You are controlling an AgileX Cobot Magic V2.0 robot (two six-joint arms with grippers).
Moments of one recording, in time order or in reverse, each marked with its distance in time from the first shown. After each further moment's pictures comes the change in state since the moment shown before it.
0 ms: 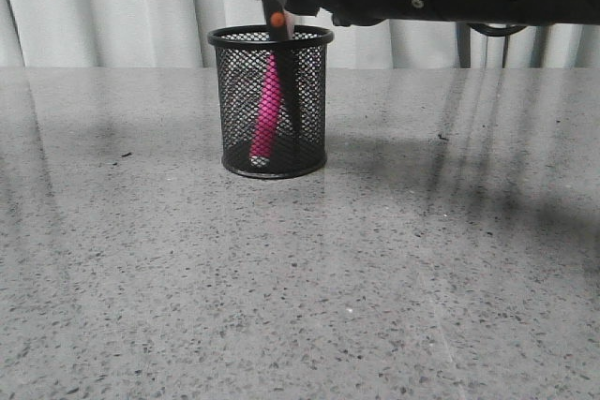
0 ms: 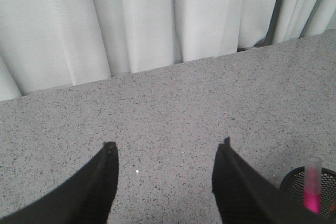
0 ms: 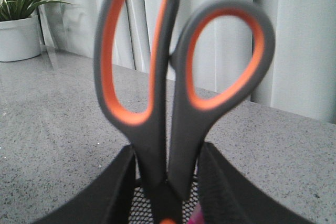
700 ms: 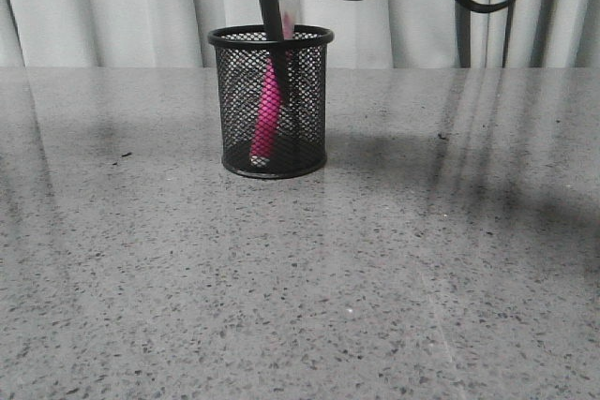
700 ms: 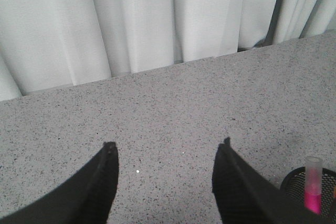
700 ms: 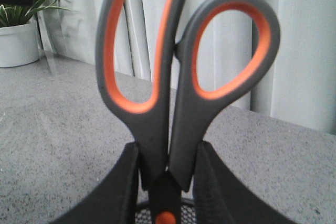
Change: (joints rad) left arm 0.000 0.000 0.000 0.000 0.000 0.000; right arm 0.000 0.000 -0.054 0.003 0.061 0.000
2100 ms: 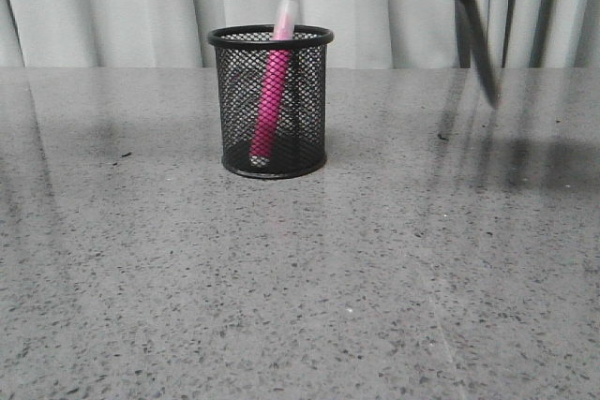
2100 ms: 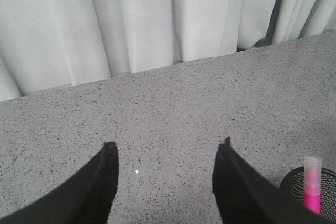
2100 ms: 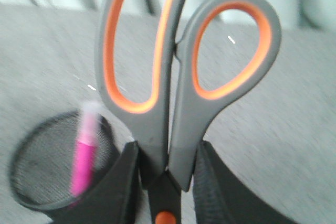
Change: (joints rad) left arm 0.000 0.000 0.000 0.000 0.000 0.000; right arm -0.166 -0.382 -0.028 0.161 0.772 0.003
